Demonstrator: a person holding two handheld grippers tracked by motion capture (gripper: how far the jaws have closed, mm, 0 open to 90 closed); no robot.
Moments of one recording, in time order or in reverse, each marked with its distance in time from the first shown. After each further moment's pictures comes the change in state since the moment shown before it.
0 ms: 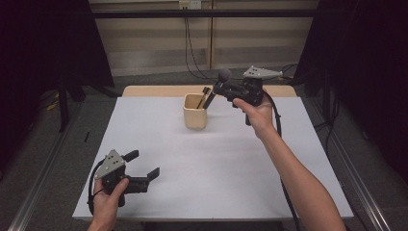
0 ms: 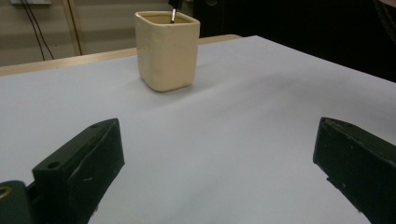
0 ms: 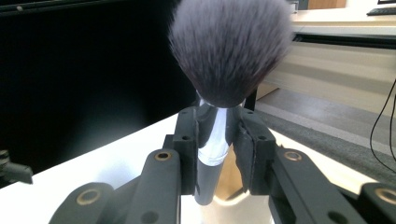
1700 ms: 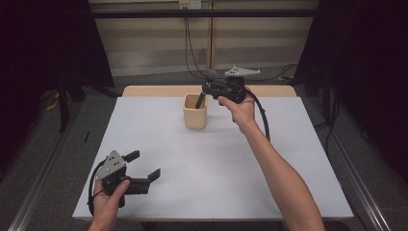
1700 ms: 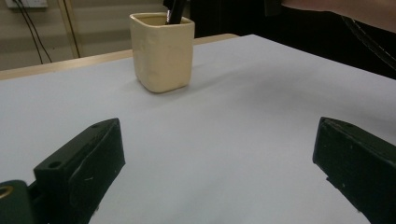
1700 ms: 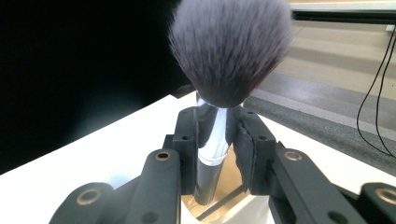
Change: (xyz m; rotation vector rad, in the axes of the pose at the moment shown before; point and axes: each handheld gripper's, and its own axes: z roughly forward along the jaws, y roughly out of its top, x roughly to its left) left arm -0.004 0.001 -0.001 0.003 -0.007 0.022; right arm -0.013 -0.016 0.055 0.068 -0.064 0.024
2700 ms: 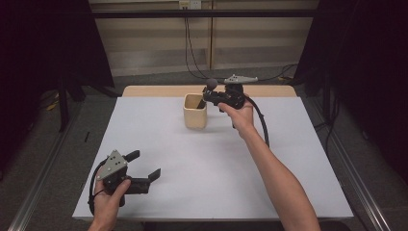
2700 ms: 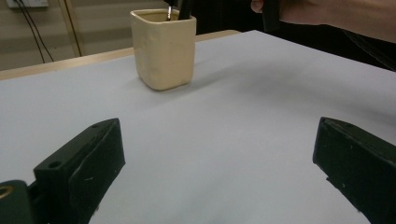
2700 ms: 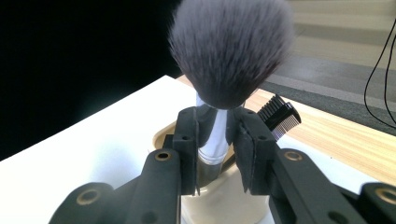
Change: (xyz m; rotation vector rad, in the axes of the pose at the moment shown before) left arm 0.002 -0.001 0.002 0.017 0.006 0.019; right arm -0.011 -0.029 0.010 0.056 0.000 0.058
